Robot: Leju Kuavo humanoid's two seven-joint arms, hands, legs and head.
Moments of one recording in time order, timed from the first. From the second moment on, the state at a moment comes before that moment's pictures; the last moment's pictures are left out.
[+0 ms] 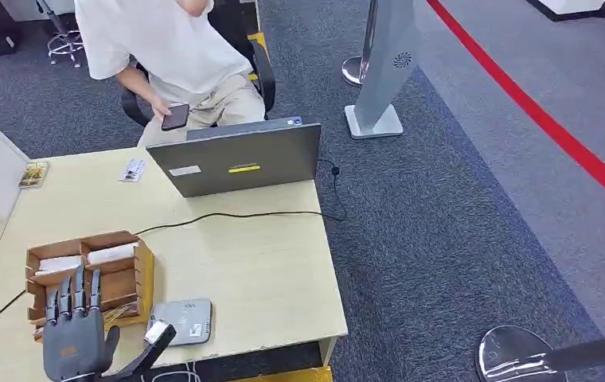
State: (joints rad) left arm 0.14 0.08 -0.17 -1.46 -1.49 0.57 0.20; right arm 0.53 0.35 -0.31 -1.16 0.89 0.16 0.32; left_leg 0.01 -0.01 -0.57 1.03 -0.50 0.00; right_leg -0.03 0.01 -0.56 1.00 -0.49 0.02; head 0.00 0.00
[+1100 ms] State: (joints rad) left arm 0.14 0.09 -0.17 -1.46 -1.45 0.59 0.17; right arm 0.52 0.35 -0.31 -1.16 0.90 0.17 0.31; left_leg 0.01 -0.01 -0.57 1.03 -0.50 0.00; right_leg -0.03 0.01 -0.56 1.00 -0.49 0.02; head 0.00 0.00
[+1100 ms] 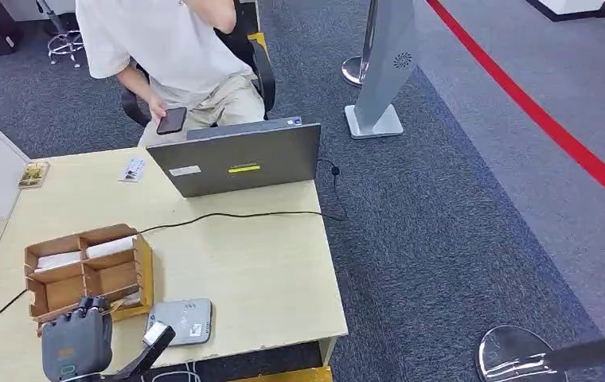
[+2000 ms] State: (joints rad) left arm 0.09 0.36 -0.49 -2.09 -1.42 0.01 0.26; right arm 0.55 0.35 -0.28 -1.19 0.83 0.13 0.38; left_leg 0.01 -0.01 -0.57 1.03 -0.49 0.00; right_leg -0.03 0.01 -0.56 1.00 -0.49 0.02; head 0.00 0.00
